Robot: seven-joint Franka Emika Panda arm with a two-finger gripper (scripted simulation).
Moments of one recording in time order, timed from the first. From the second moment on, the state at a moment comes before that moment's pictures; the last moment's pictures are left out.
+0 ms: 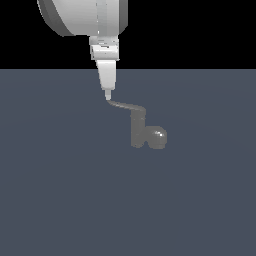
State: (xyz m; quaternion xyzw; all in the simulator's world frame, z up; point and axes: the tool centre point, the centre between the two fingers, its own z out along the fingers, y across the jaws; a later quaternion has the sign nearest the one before) arm 0.058 0.071 0.198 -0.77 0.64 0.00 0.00
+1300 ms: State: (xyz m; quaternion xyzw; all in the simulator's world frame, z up) arm 0.064 0.053 0.173 -0.72 0.69 0.00 0.00
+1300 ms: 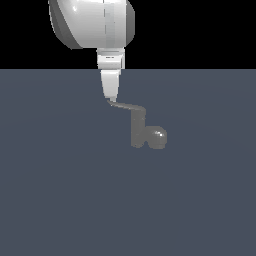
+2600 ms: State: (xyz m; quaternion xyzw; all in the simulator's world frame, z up) arm -0.002 0.052 0.175 -0.72 0.69 0.00 0.00
